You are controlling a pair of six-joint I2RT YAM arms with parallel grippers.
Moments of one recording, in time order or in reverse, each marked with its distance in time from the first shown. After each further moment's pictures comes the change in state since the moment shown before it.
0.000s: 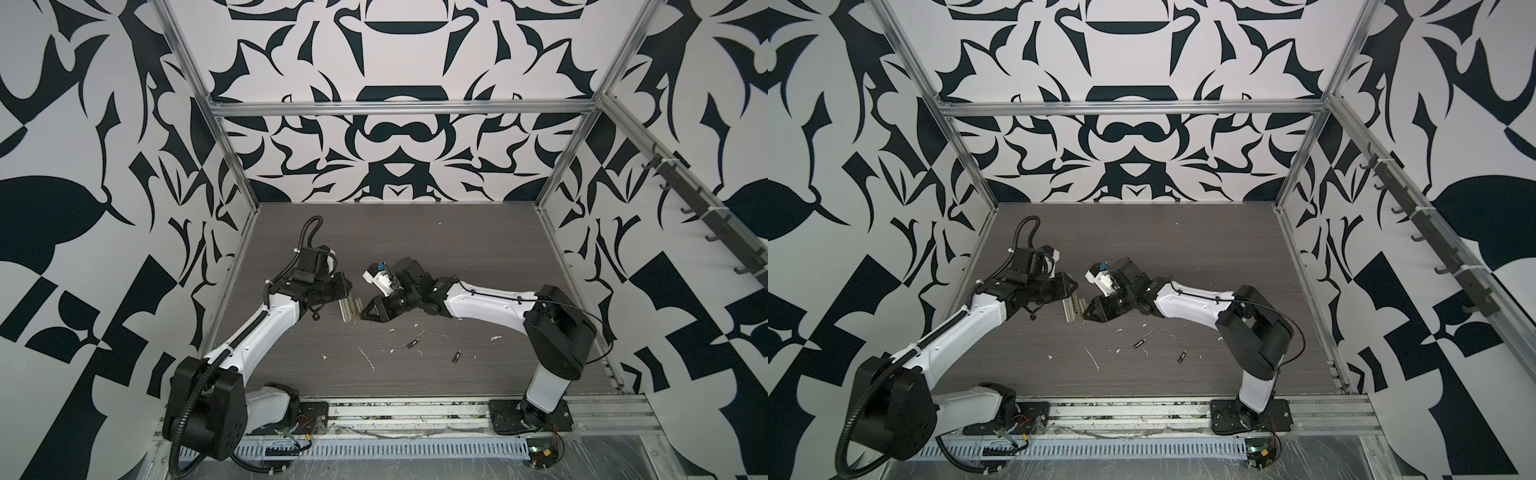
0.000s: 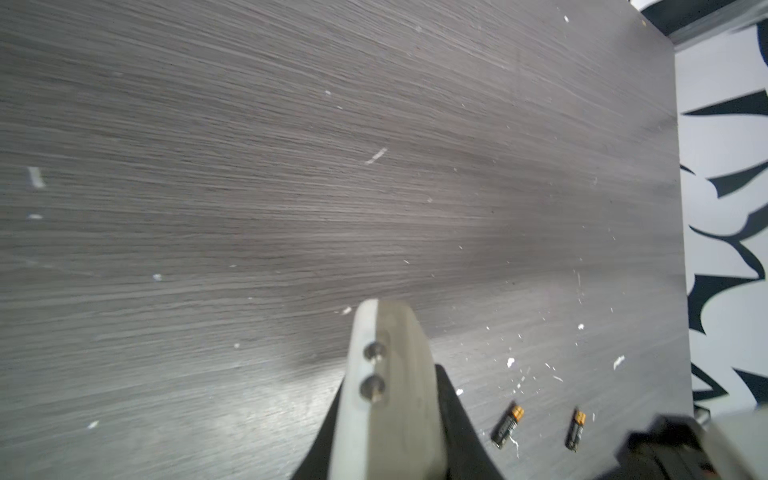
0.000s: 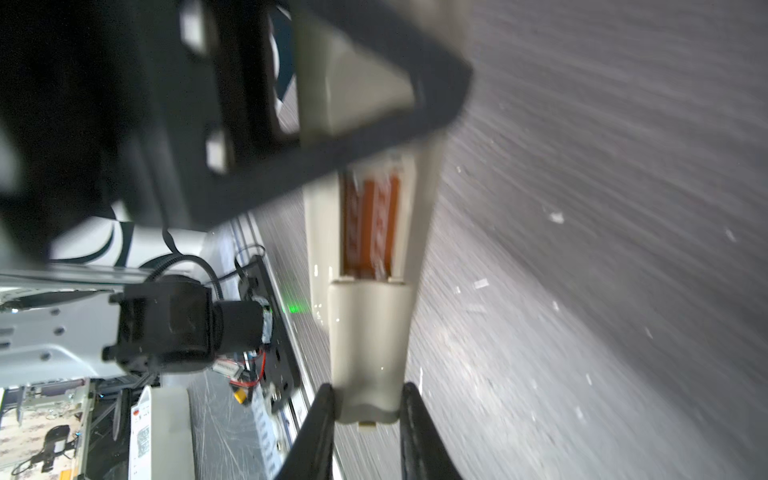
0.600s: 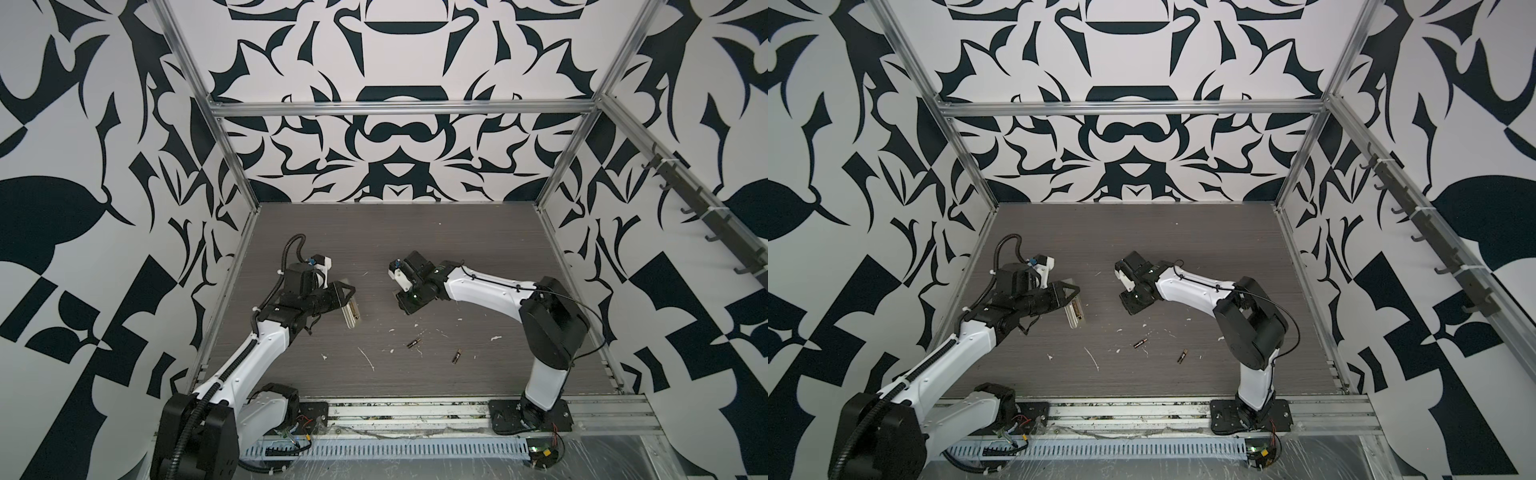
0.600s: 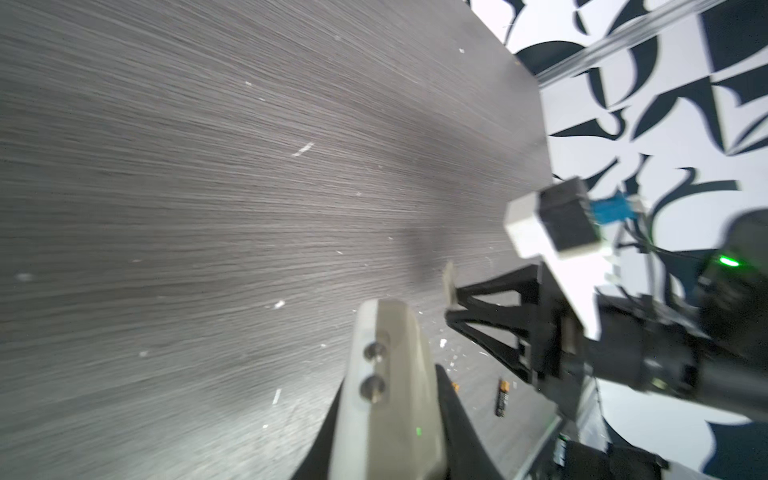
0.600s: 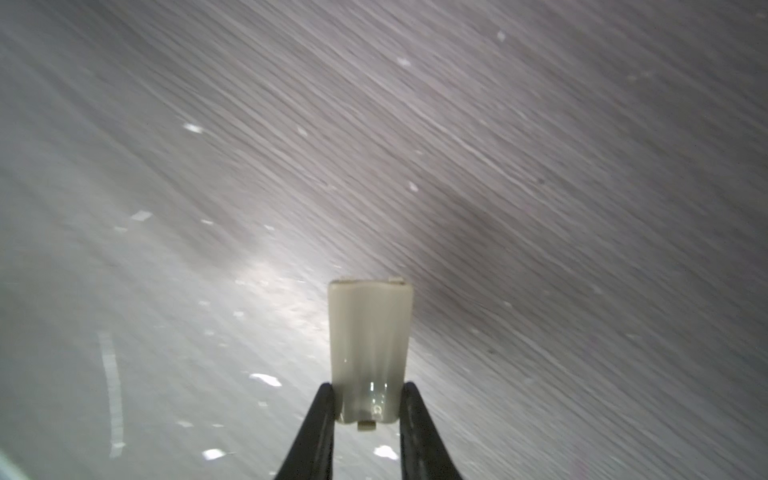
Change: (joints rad) left arm 0.035 -0.187 -0.259 0.301 0.266 -0.109; right arm -0.088 0.108 0.166 -0.495 0.508 -0.321
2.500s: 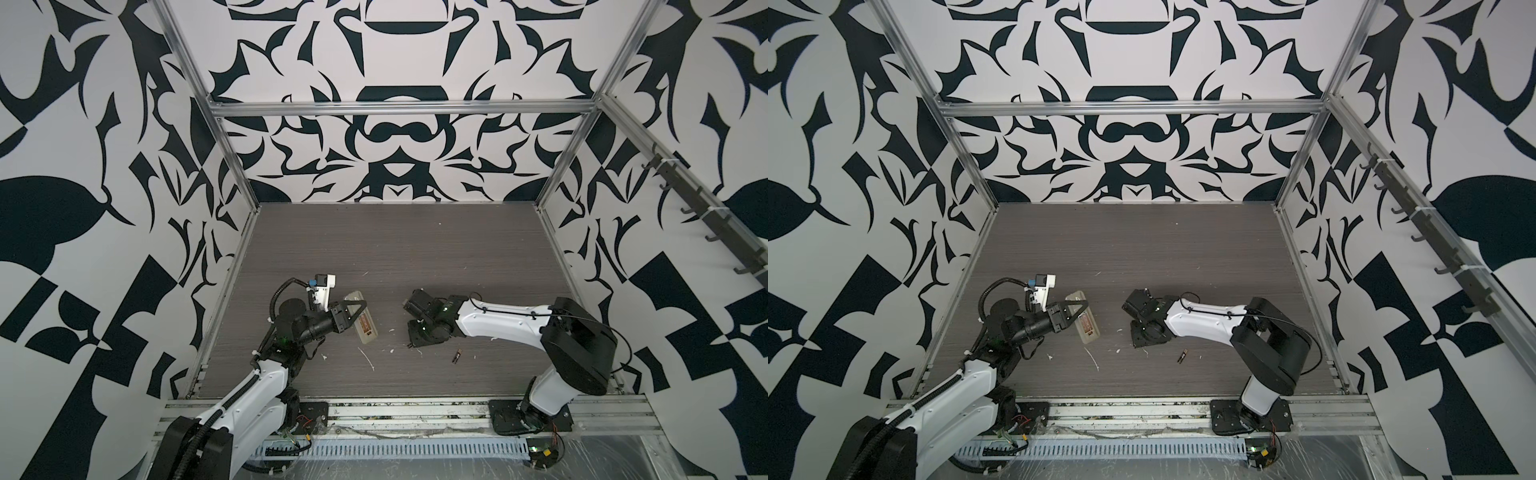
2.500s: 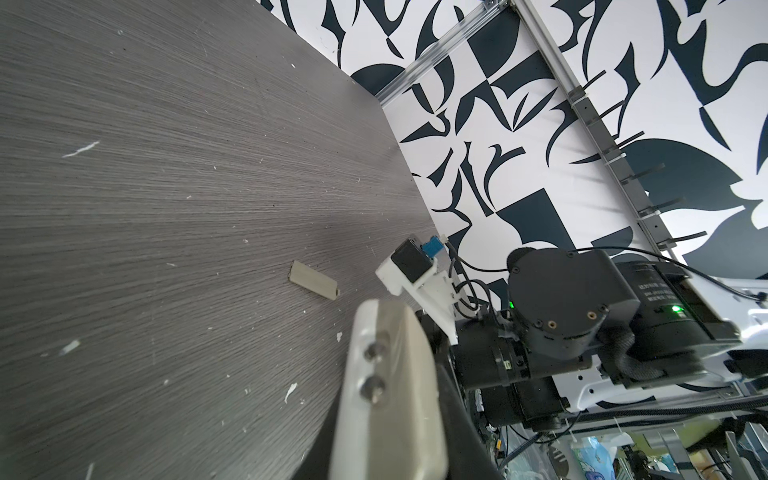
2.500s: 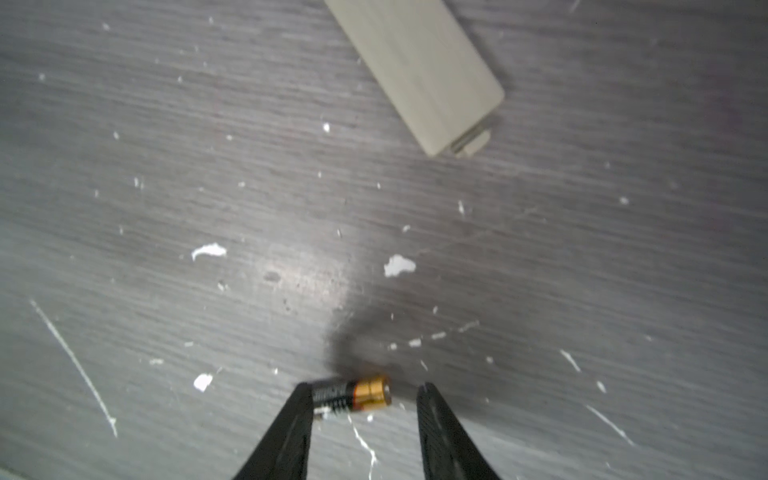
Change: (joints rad) left arm -0.047 -0.163 -0.384 0.683 0.201 -0.188; right arm 0.156 -0.178 -0.334 0.097 0.068 0.591
